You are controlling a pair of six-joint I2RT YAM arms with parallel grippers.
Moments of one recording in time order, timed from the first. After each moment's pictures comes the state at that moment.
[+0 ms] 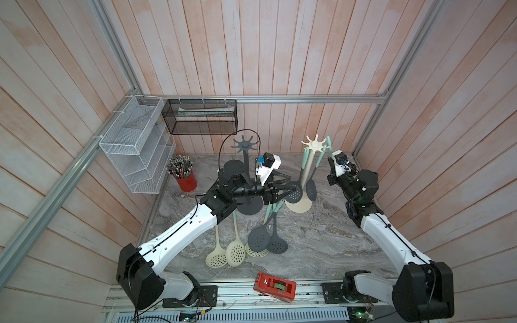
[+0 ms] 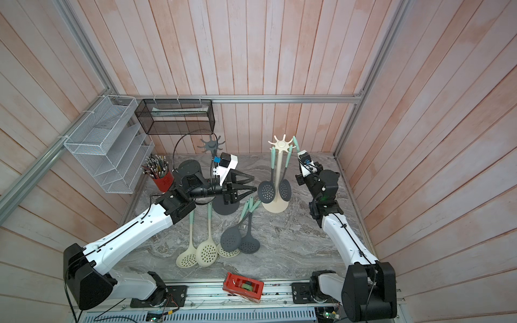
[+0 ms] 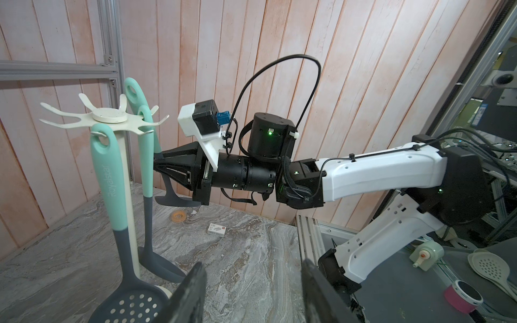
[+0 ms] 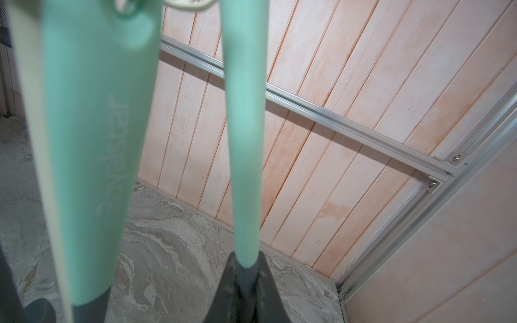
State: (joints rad) left arm -0.70 1.37 1.24 0.13 0.76 -0.16; right arm 0.11 1.20 0.80 0.44 -0.19 -0.36
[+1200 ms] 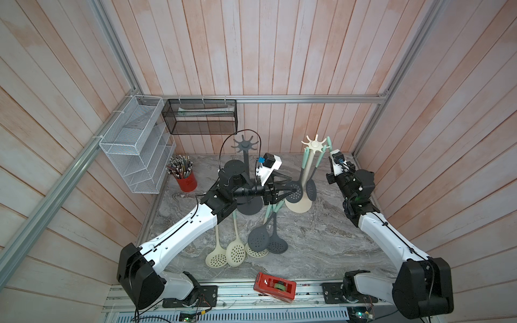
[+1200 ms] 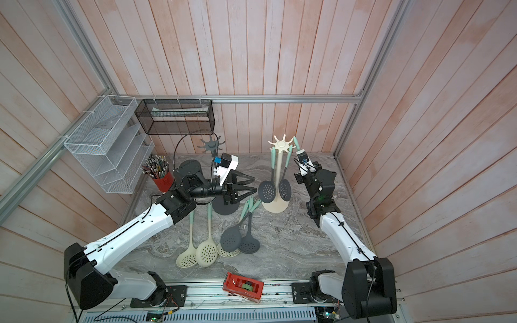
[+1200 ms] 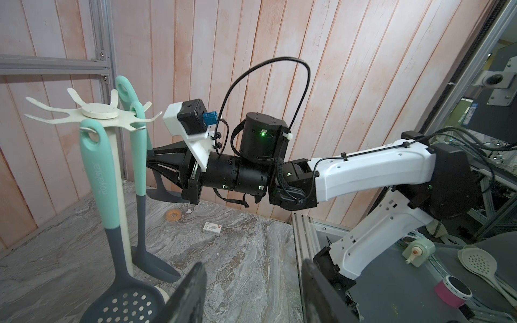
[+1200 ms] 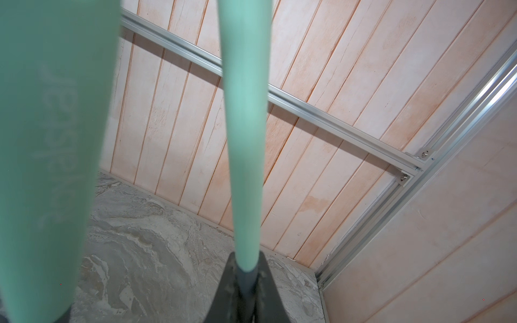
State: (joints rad) left arm -0.70 1.38 1.24 0.13 0.78 -0.17; right arm 0.15 1.23 0.80 0.47 -0.06 -0.40
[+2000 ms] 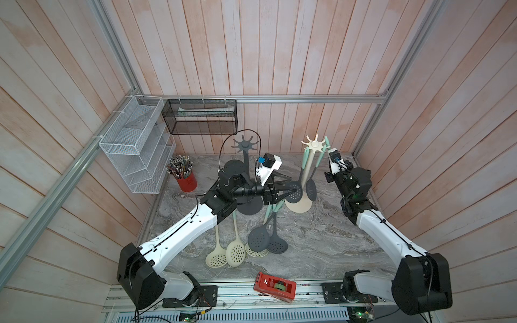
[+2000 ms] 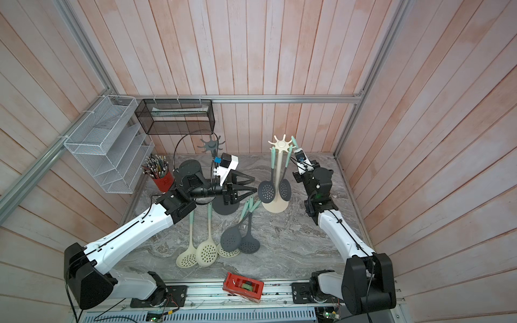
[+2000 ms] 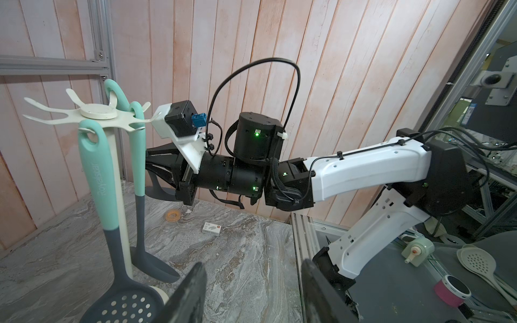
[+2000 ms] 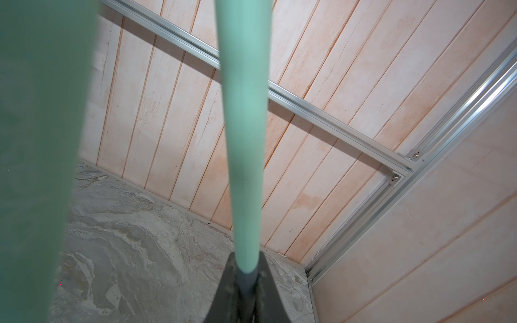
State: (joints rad) left arm -0.70 1.38 1.24 0.13 0.78 -0.17; right arm 0.17 1.26 0.83 0.46 -0.01 -0.45
